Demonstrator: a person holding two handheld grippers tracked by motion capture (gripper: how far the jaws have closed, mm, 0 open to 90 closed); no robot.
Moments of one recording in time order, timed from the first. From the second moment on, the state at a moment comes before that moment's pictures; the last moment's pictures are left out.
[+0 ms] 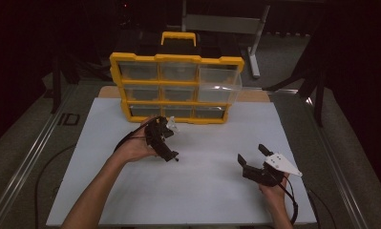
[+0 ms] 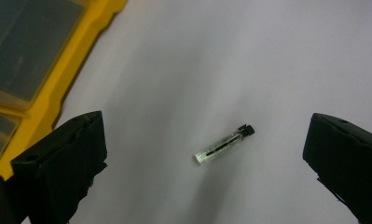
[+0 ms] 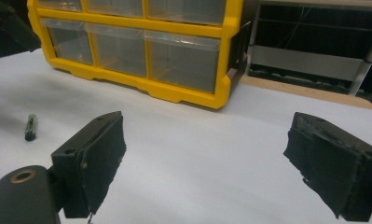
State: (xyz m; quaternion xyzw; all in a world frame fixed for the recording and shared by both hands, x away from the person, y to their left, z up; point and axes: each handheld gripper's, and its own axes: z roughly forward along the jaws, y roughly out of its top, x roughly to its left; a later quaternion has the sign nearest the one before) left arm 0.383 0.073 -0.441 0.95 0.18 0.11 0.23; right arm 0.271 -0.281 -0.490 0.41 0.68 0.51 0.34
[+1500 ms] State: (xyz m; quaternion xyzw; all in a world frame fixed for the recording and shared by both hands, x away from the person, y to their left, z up) left arm 0.390 0.049 -0.481 0.98 0.13 0.07 0.14; right arm 0.270 -0.277 -0.490 0.40 0.69 0.50 0.34
